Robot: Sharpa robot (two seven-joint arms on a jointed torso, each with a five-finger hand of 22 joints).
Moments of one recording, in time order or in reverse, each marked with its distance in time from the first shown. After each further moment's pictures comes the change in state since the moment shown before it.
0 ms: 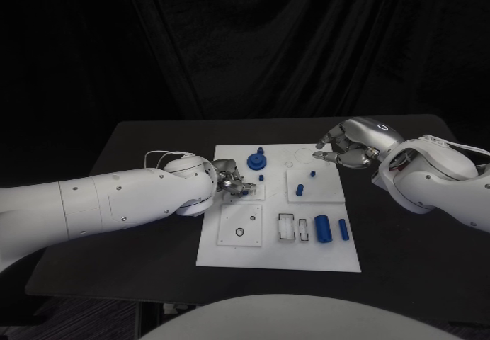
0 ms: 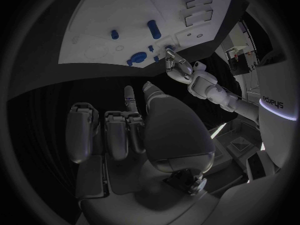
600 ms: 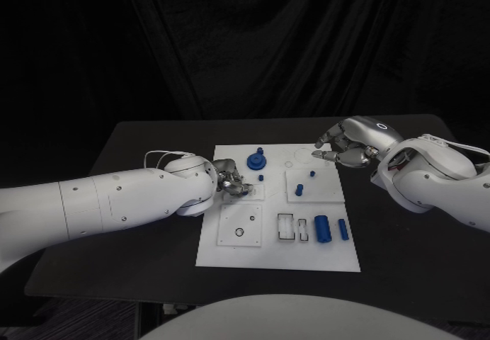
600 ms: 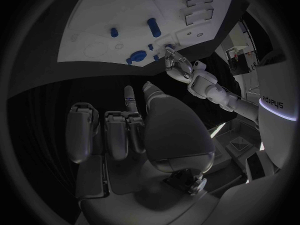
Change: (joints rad) left arm 0.001 0.005 0.000 0.000 -0.001 0.000 -0.016; left_hand 0.082 -0.020 0.130 -0.009 0.124 0.000 -0.011 0.032 -0.005 0.004 -0.003 0.000 0.000 0.000 0.000 0.000 0.000 0.000 0.004 -0.004 0.009 -0.001; right arm 0.001 0.001 0.000 0.000 0.000 -0.010 0.005; right_hand 0.000 0.000 0.000 0.000 0.000 0.000 0.000 0.000 0.001 0.000 0.000 0.000 0.000 0.000 0.000 0.000 0.000 0.000 0.000 0.000 0.000 0.000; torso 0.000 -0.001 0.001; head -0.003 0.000
